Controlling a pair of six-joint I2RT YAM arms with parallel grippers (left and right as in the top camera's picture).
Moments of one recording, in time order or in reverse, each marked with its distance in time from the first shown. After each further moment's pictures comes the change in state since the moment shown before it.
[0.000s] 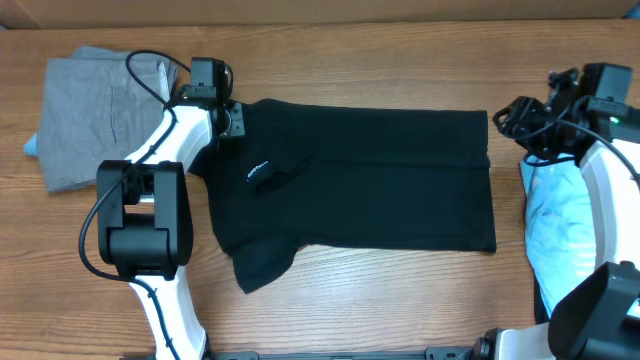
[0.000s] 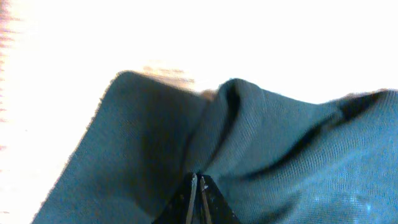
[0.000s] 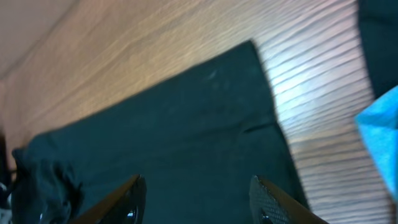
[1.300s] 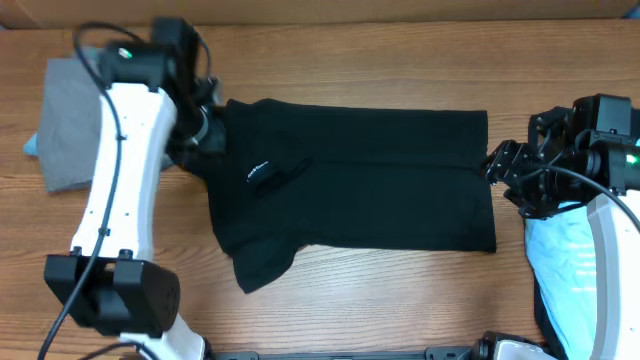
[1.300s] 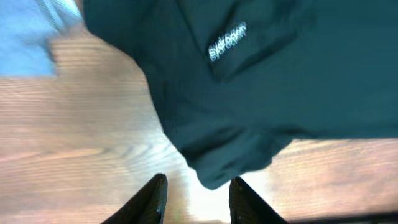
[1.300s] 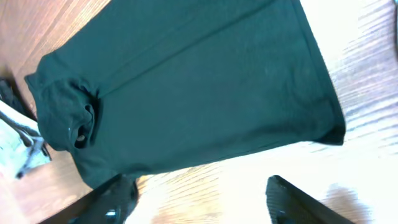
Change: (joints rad) left arm -0.039 -0.316 0.364 -1.118 0.157 0.082; right arm 0.060 -0.280 -0.002 -0.499 0.001 0.094
